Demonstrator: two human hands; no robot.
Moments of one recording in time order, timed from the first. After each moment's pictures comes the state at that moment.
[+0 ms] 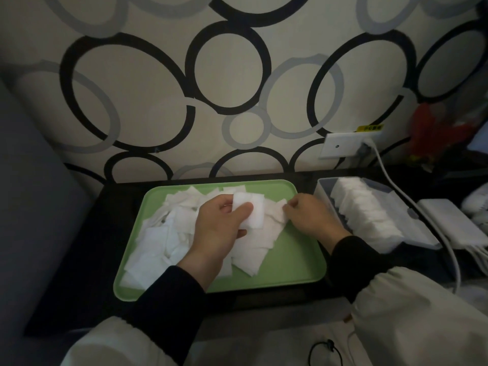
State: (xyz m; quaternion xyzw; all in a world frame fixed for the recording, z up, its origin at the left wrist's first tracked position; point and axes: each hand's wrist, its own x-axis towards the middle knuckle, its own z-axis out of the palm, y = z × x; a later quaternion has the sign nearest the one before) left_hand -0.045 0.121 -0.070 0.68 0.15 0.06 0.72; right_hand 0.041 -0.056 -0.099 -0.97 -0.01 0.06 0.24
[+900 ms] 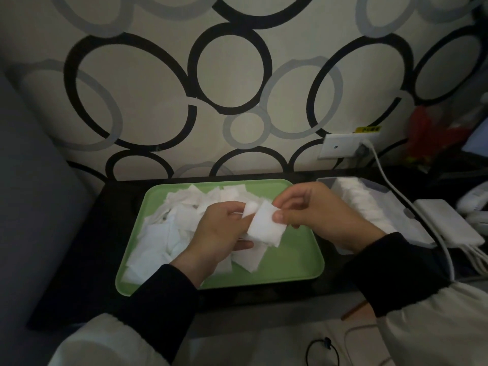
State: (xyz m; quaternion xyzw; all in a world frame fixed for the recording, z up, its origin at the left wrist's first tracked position) left_hand -0.056 0.125 -0.067 0.69 0.09 -0.05 0.72; right_hand -0.007 -0.065 -0.040 -0.78 -0.18 0.15 0.57
